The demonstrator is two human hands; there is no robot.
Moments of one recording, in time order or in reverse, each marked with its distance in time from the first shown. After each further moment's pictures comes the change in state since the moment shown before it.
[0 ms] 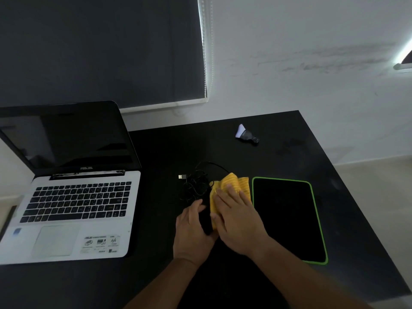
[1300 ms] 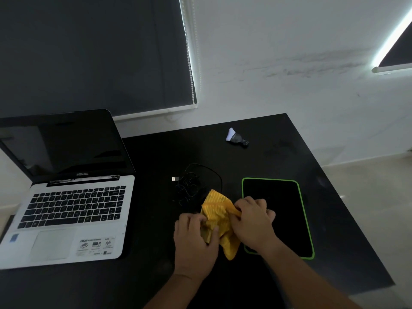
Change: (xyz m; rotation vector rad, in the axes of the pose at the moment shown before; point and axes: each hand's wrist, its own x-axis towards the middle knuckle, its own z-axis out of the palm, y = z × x) left_hand -0.034 0.027 0.007 0.019 0.133 0.114; right_hand -0.028 0.037 -0.008 0.281 0.046 0.410
